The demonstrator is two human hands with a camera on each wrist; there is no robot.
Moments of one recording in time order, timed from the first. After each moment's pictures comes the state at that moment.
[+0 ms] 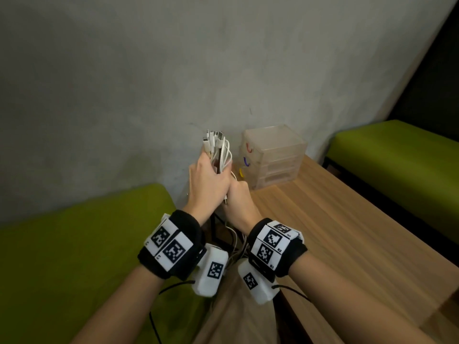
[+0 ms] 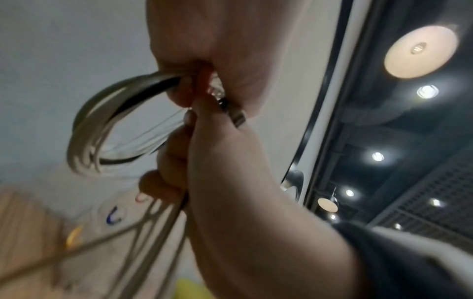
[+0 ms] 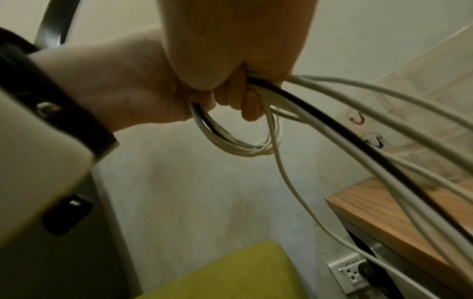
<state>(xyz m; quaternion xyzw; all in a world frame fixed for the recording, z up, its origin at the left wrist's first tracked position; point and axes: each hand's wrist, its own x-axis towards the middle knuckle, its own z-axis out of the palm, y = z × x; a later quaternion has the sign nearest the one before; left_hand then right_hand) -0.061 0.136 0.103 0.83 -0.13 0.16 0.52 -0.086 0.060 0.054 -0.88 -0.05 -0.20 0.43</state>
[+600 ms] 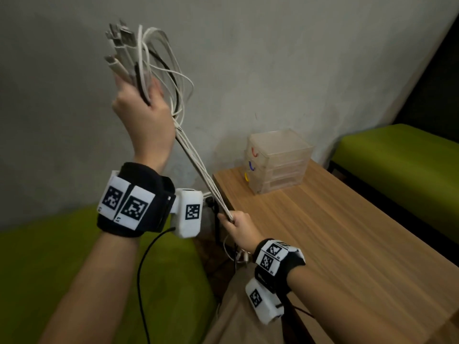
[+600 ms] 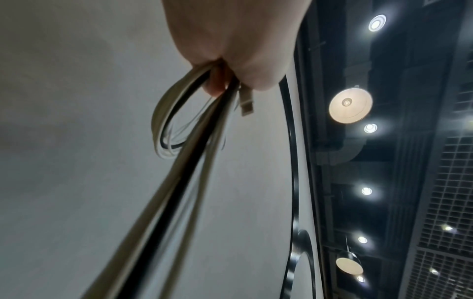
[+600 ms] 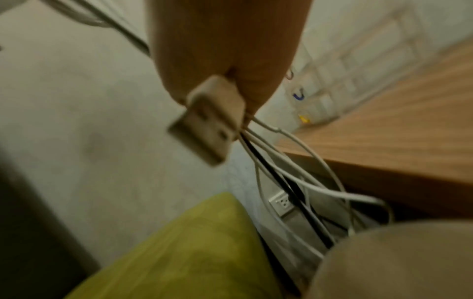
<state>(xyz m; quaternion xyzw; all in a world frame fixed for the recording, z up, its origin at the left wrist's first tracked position) -0.013 0.195 0.198 0.65 -0.15 0.49 0.56 -0.079 0.051 -0.014 -0.91 -0.04 -0.06 0.42</state>
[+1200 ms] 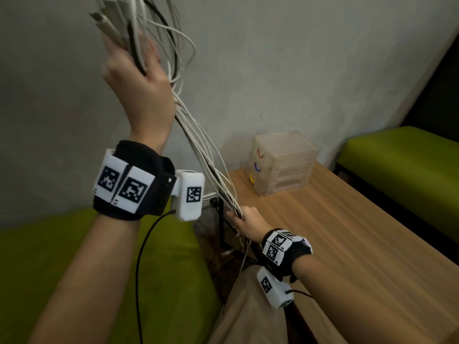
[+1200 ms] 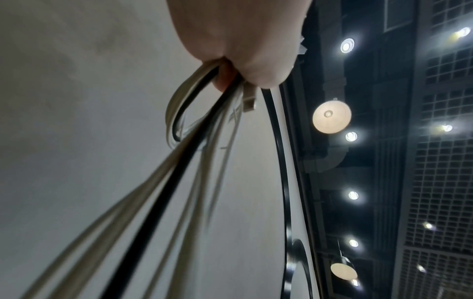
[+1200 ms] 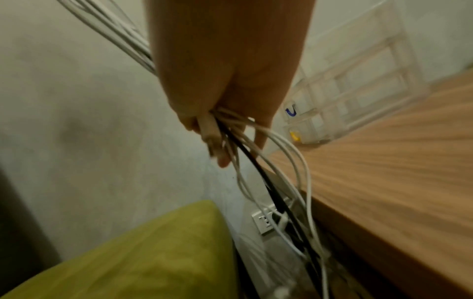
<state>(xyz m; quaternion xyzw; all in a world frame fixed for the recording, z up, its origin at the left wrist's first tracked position) -0.009 0.202 0.228 0.59 -0.21 0.56 0.54 -0.067 0.037 0.000 -0.93 -0.05 -0.01 0.37</state>
